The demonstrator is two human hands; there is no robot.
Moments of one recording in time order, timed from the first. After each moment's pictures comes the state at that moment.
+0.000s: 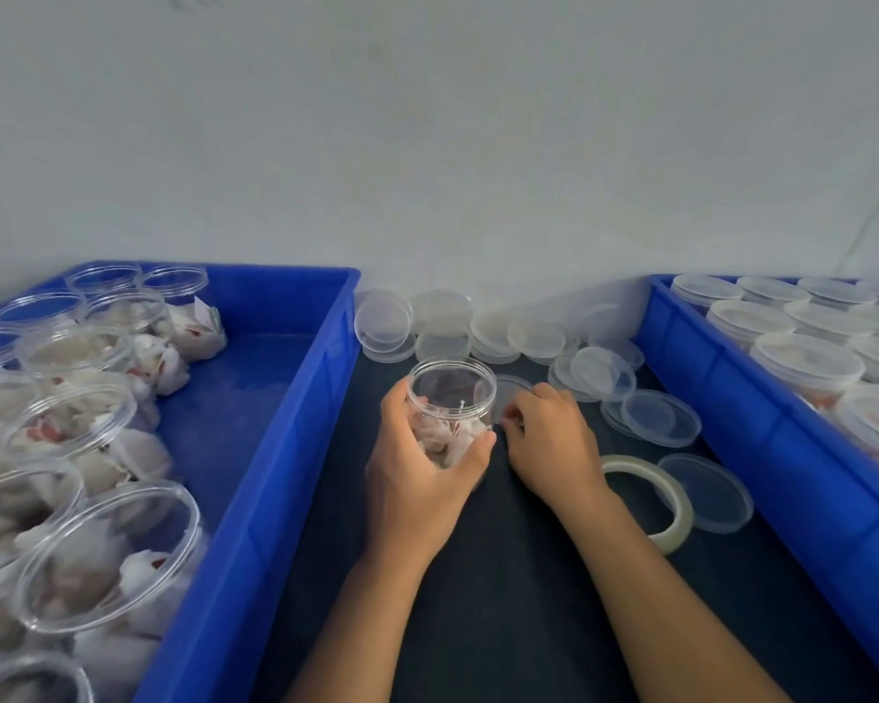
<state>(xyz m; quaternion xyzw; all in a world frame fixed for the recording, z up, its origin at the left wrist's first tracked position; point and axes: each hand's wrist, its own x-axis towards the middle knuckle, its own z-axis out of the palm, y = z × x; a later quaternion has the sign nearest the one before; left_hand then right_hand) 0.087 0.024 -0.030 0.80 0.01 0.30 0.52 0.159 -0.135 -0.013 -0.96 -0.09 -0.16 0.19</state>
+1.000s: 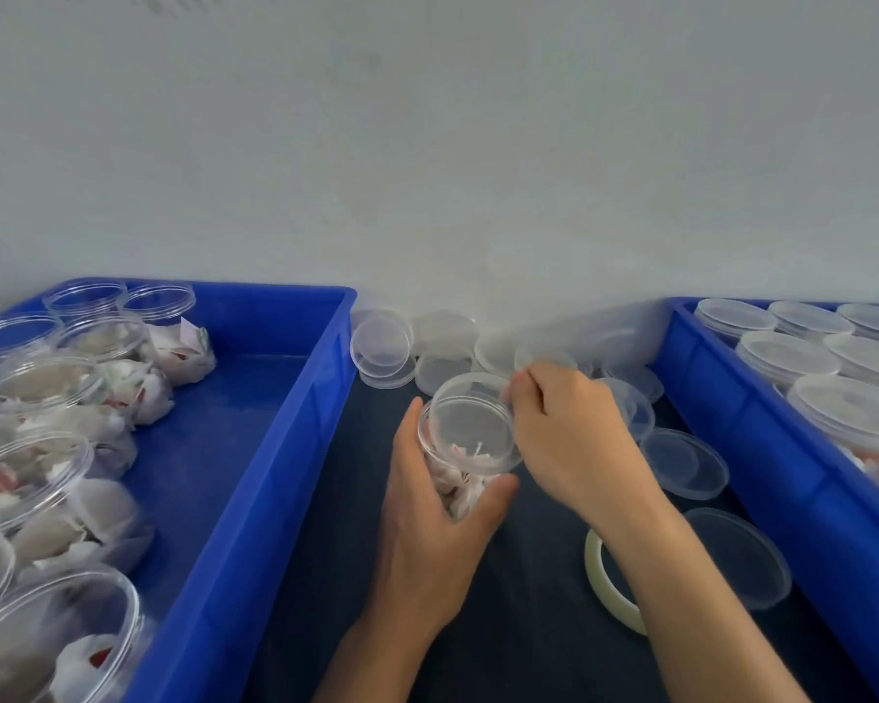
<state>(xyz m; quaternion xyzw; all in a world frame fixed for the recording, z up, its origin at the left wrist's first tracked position) 0.097 0.007 -0.014 0.75 -0.05 0.26 0.61 0.152 -0.127 0.077 -0.92 -0.09 -0.13 0.37</state>
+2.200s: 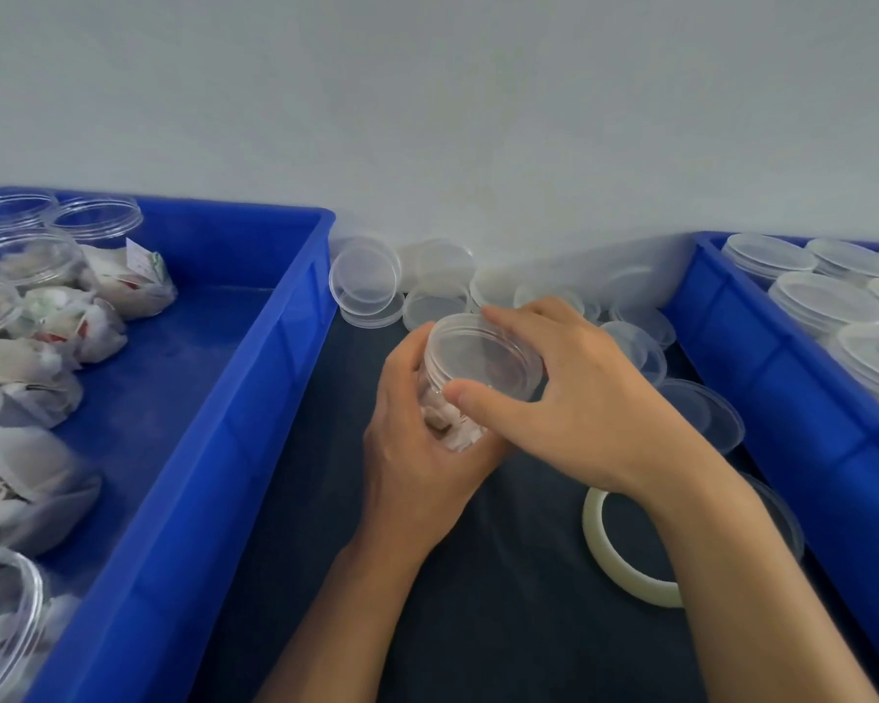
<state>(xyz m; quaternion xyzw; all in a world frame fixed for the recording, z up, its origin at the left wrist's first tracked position) 0.127 0.006 -0.020 0.74 -0.05 0.30 0.60 0.147 -0.139 0.083 -0.93 -0.21 -0.04 0.30</state>
